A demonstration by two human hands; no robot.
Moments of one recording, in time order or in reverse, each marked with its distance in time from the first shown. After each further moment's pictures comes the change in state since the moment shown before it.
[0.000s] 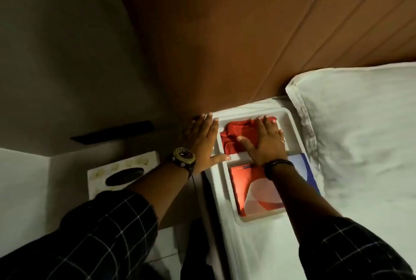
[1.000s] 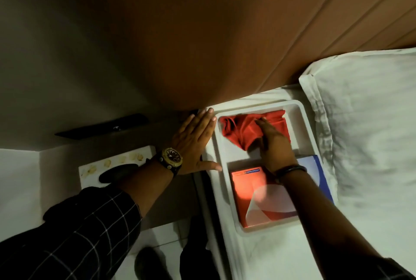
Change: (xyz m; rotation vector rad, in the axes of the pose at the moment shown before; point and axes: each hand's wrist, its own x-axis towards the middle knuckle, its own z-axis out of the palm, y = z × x) left_hand 0.021 -0.033 0.025 0.147 -0.013 0.197; right_hand 0.017 0.016 0.001 0.189 -0.119 -0.089
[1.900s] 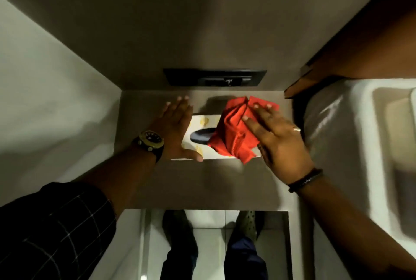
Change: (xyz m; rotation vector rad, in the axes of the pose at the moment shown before) left_hand -0.260 -0.244 0.149 -0.110 -0.140 -0.406; right_hand -0.029 -0.187 0.258 -0.338 0.004 -0.763
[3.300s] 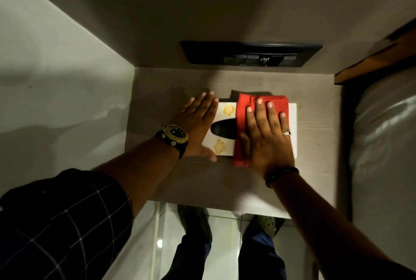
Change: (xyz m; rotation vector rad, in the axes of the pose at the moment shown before) left_hand 0.016 0.001 0.035 0.049 -0.157 -0.036; right_hand 0.022 -0.009 0.157 -0.228 -0.168 0.208
